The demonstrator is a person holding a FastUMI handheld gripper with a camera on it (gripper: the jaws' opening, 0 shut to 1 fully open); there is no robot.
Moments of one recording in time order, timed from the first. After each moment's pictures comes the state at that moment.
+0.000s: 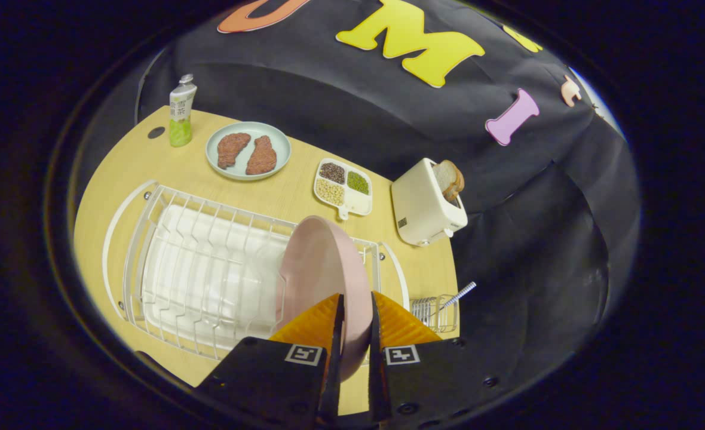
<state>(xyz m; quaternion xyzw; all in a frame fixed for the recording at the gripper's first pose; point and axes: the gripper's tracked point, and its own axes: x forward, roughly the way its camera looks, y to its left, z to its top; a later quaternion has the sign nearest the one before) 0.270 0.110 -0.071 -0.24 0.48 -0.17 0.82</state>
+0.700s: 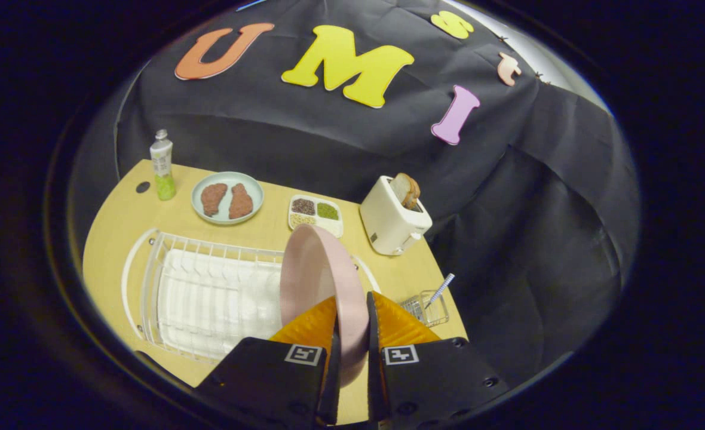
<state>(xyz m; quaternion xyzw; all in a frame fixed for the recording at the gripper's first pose) 0.229 0.104 -0.023 -0.15 0.38 -0.18 0.89</state>
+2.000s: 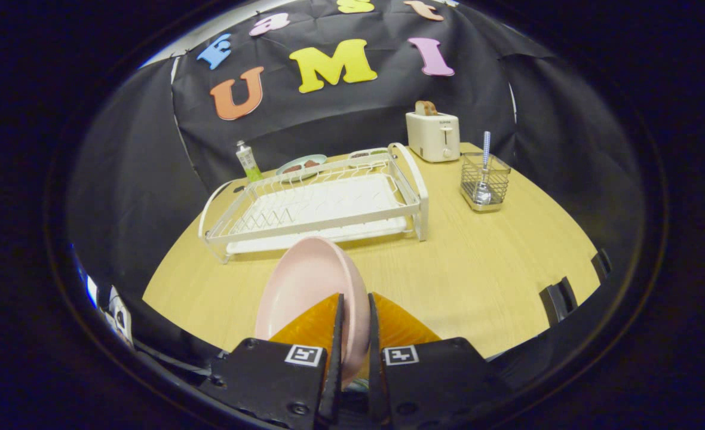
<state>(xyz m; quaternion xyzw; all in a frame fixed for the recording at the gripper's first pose) 0.015 0.061 -0.208 0.07 0.37 0.03 0.93</state>
